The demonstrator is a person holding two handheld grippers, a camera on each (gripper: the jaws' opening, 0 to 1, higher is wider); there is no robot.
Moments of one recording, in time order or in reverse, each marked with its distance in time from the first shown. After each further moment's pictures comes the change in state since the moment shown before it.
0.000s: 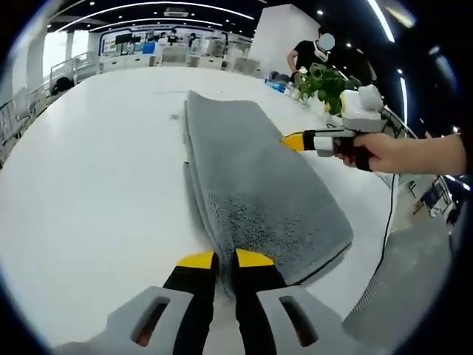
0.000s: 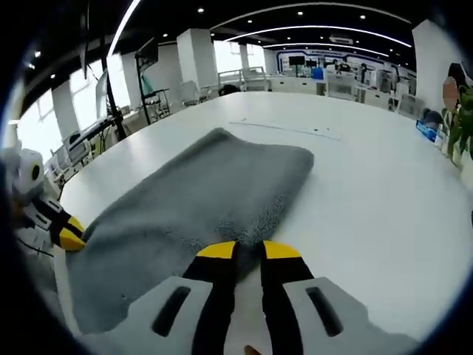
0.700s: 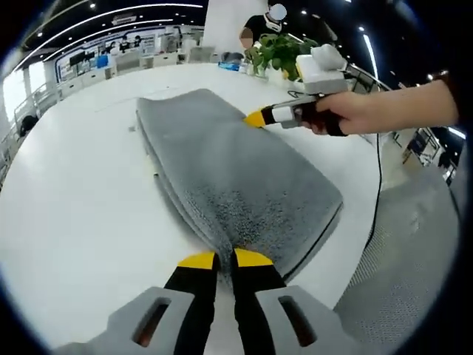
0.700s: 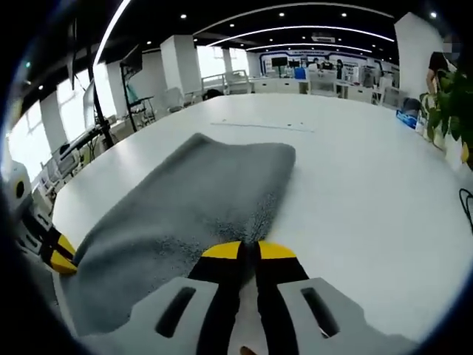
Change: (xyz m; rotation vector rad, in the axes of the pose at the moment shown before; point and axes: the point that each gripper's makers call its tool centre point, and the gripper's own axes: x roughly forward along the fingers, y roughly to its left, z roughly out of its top) left arm 0.009 -0.047 -0.004 0.194 0.056 -0.085; right arm -0.031 -0.025 -0.017 0.044 -0.002 -0.080
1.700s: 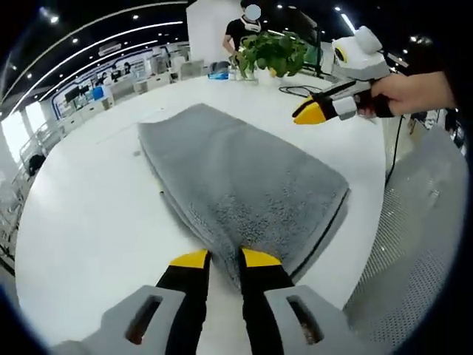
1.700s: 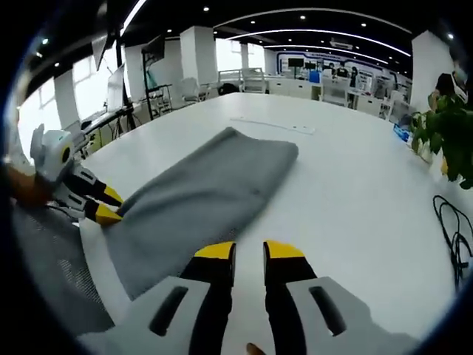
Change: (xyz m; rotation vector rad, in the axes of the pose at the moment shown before) left arm -0.006 -0.002 0.008 0.205 -0.062 0.118; right arm -0.110 0.019 -0.032 -0.077 0.016 0.040
